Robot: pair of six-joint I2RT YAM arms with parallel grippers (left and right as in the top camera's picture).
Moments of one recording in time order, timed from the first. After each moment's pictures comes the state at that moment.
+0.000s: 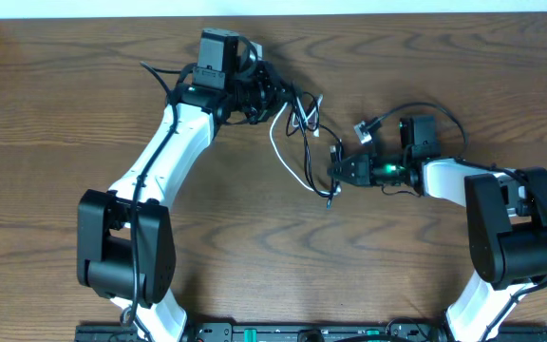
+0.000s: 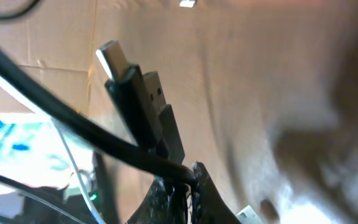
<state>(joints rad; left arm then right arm) -0.25 1.85 1.41 -0.34 0.74 -0.99 0.15 1.92 0.84 0.02 -1.07 0.30</state>
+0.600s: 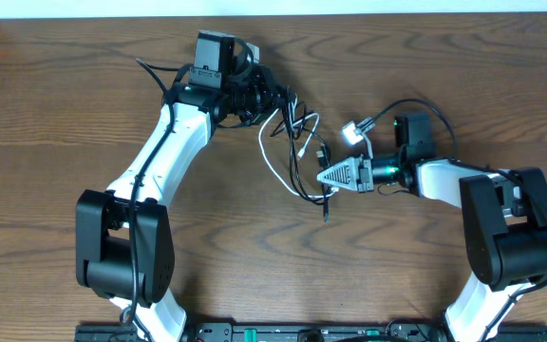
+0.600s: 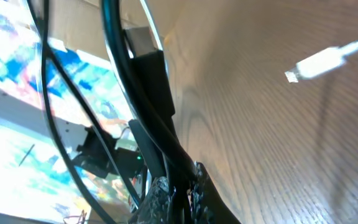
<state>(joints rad) -0.24 1.85 1.41 -0.40 0.72 -0.87 0.19 1.92 0.84 0.14 -1.39 0.17</state>
